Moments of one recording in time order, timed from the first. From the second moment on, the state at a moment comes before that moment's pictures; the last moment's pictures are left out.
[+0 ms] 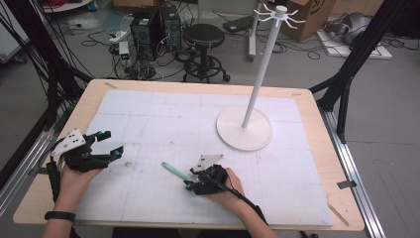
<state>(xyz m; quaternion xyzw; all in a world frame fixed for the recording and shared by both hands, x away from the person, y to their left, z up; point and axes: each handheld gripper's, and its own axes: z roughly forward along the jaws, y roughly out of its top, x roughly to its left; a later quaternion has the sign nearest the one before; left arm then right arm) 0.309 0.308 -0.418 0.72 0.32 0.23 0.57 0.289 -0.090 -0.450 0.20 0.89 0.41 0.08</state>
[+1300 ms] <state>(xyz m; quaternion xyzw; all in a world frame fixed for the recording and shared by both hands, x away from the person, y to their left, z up) 0.308 0.309 -0.419 0.72 0.32 0.23 0.57 0.301 -0.140 -0.412 0.26 0.84 0.46 0.10</state>
